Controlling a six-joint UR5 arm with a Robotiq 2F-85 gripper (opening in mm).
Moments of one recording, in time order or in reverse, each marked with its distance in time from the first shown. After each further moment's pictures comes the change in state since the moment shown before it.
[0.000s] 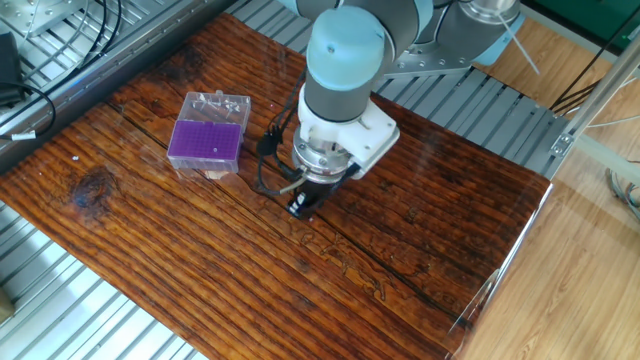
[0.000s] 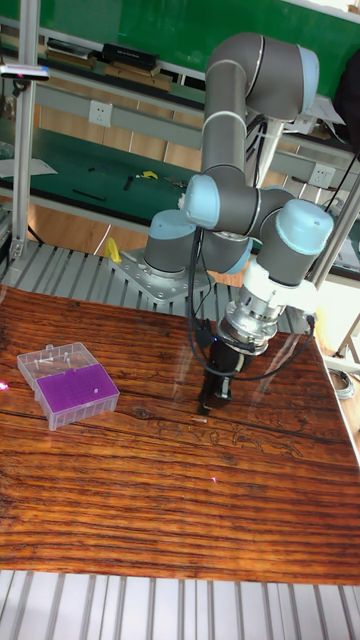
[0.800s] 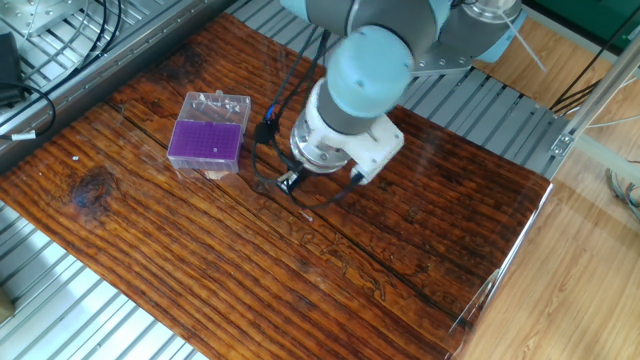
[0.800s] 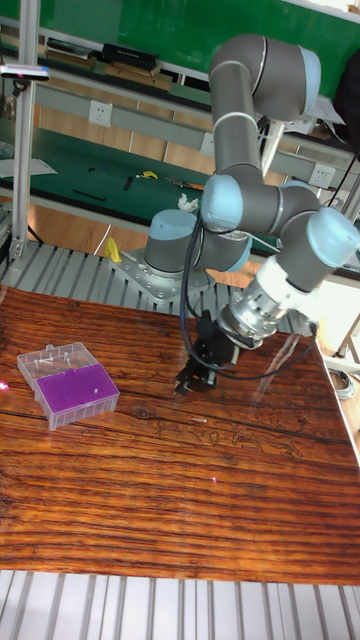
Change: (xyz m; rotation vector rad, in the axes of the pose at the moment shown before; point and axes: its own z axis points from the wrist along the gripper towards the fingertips) arm 0.038 0.018 -0.015 -0.069 0.221 -0.005
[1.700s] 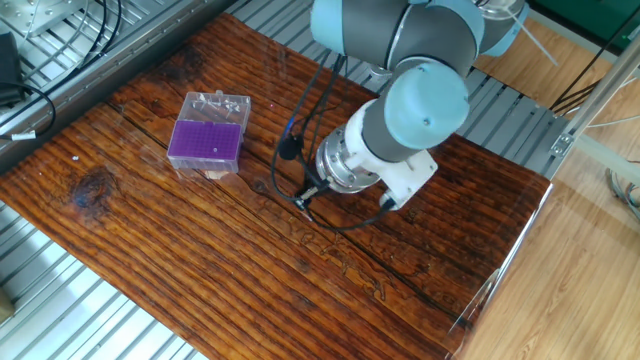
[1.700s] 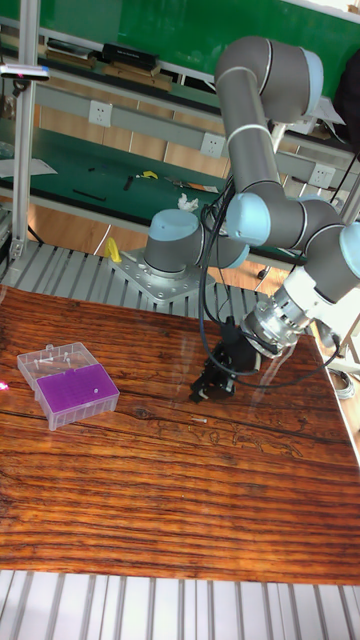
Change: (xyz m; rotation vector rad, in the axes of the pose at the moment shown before) arm -0.020 -0.013 -0.003 0.089 0.095 0.023
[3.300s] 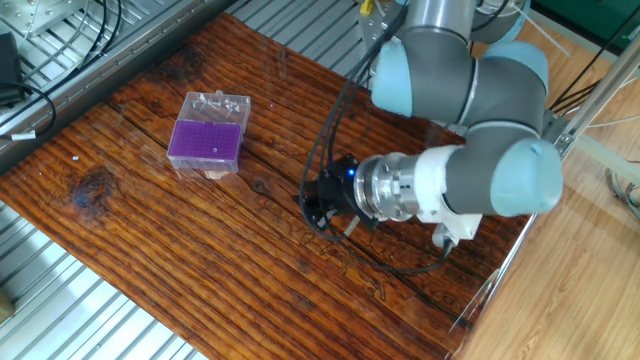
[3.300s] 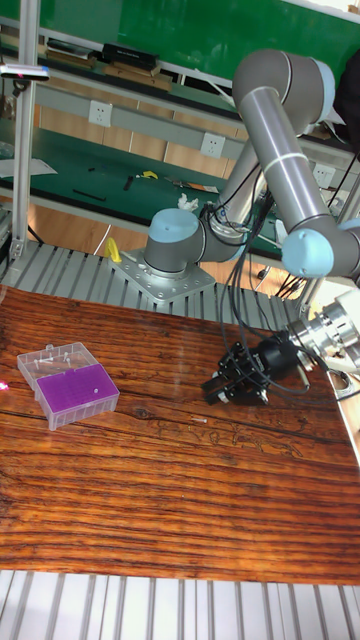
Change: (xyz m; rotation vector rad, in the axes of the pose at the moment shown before) arm -0.007 -0.028 -0.033 0.103 0.350 -0.211
